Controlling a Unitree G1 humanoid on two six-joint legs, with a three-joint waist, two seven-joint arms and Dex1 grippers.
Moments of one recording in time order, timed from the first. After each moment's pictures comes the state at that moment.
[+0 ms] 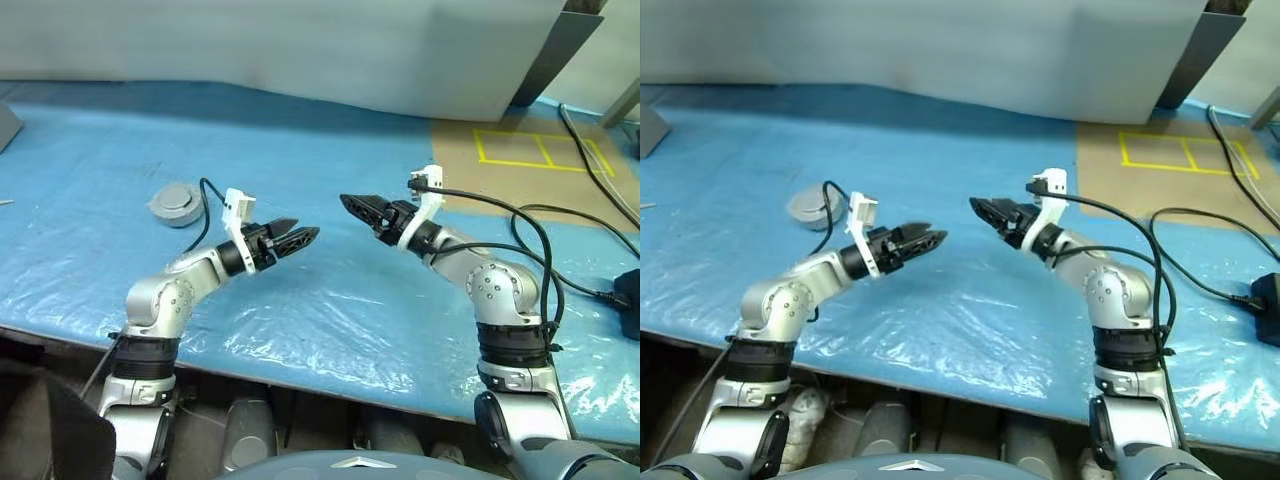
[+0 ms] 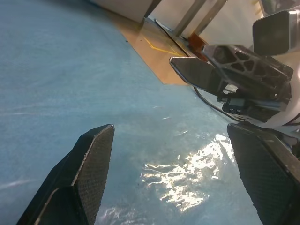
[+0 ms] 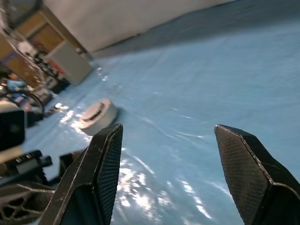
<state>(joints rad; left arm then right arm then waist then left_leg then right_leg) -0.43 0.31 0.02 -0.01 -0.65 0.72 -0.67 -0.44 -0.29 -0.09 -0.15 0.70 0.79 0.34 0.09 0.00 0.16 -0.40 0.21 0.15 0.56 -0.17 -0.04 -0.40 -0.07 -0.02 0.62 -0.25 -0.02</state>
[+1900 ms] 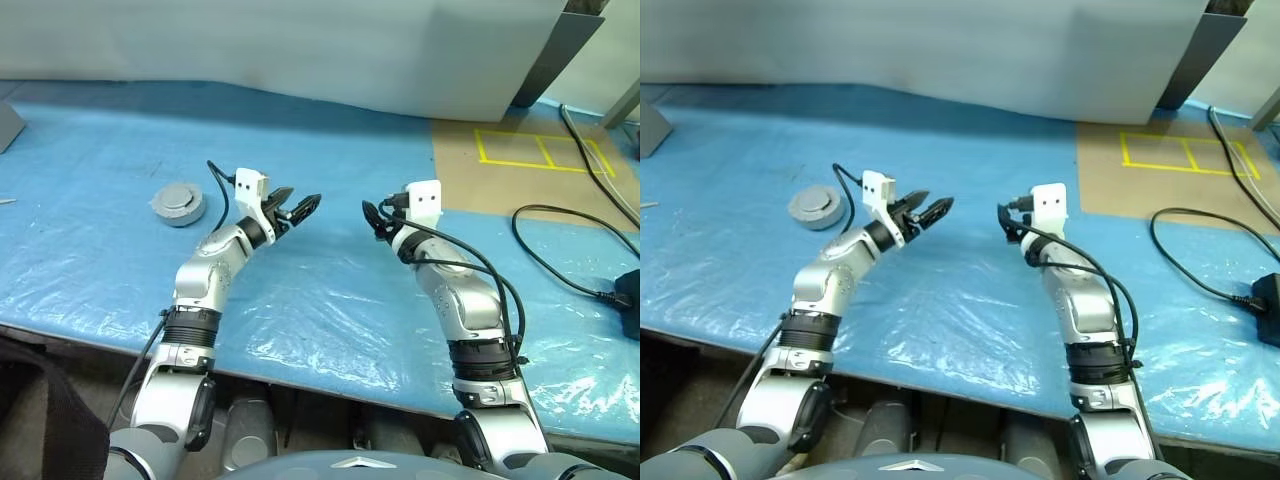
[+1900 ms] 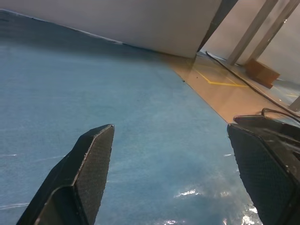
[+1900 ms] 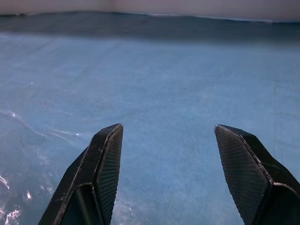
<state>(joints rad) -0.57 0.12 0.08 0.26 -0.43 0.40 -0.55 -0.42 -0.15 -0.02 -0.06 0.21 0.53 0.16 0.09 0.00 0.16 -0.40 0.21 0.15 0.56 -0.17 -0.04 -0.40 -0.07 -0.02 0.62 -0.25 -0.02</state>
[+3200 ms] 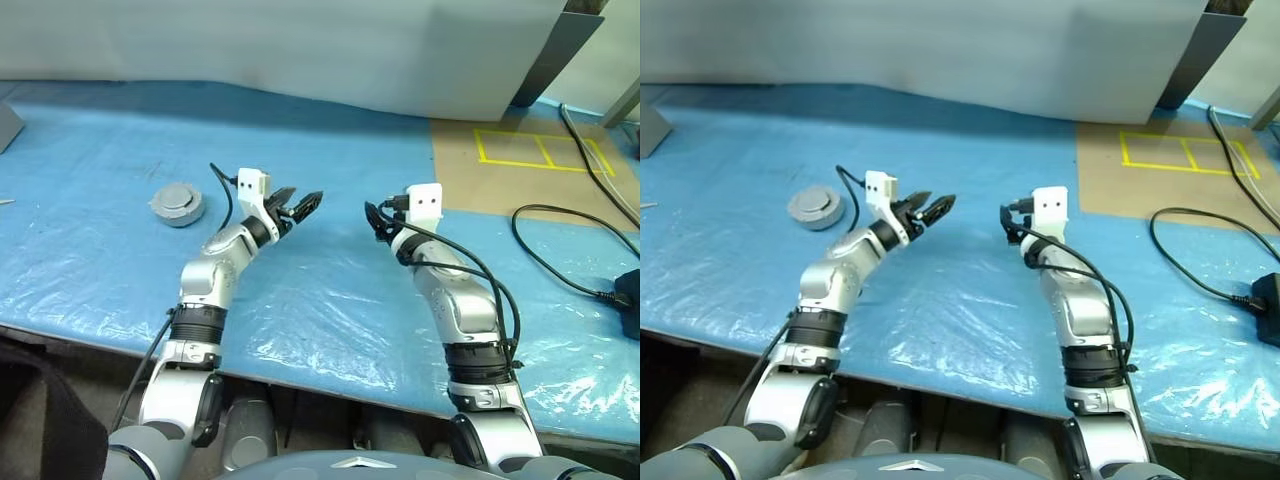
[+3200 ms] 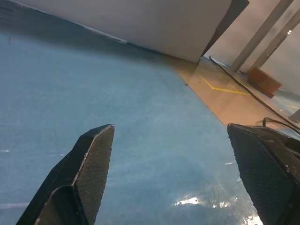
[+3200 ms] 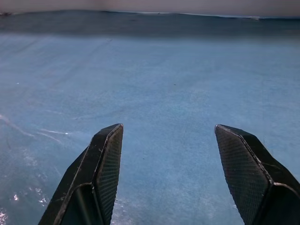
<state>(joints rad) -0.57 0.09 0.09 0.28 -0.43 0.41 -0.52 -0.40 -0.12 -0.03 -0.06 0.18 0.52 0.13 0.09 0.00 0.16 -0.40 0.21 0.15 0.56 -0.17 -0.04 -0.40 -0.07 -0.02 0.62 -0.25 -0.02</state>
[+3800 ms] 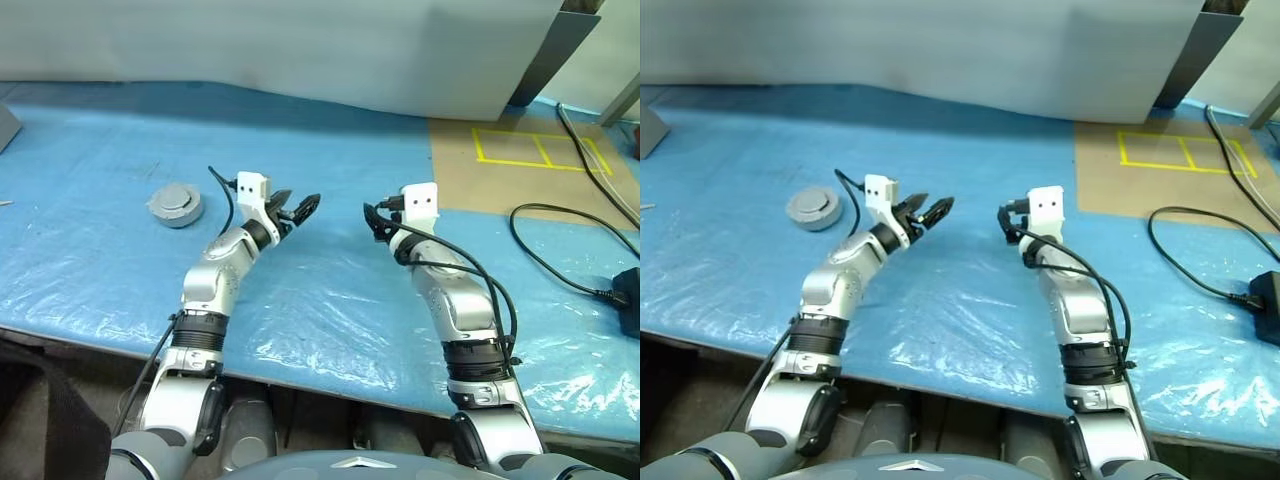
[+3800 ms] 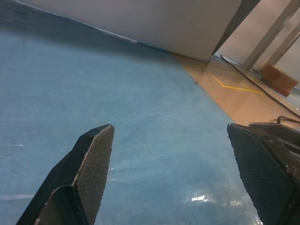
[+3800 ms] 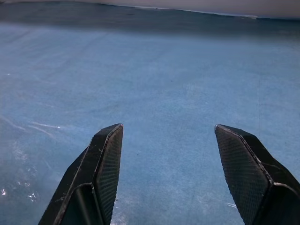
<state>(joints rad) -0.53 0.08 0.07 0.23 -0.40 0.39 -0.48 -0.41 -0.13 -0.01 -0.03 0.13 0.52 0.12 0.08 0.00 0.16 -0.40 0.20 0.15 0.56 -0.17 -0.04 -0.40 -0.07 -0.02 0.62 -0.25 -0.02</state>
